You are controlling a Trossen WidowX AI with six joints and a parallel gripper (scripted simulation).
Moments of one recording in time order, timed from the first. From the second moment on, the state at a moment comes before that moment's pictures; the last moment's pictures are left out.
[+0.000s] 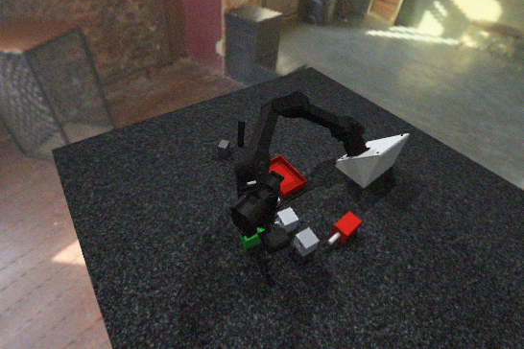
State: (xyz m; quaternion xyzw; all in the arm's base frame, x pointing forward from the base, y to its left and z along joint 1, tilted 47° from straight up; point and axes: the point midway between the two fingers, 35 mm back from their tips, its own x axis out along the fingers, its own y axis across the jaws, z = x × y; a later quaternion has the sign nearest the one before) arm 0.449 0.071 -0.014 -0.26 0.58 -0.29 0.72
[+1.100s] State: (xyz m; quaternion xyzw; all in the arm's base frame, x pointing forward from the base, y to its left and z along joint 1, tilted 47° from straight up) arm 0.445 0.070 -0.017 -0.26 0.58 -0.29 0.72
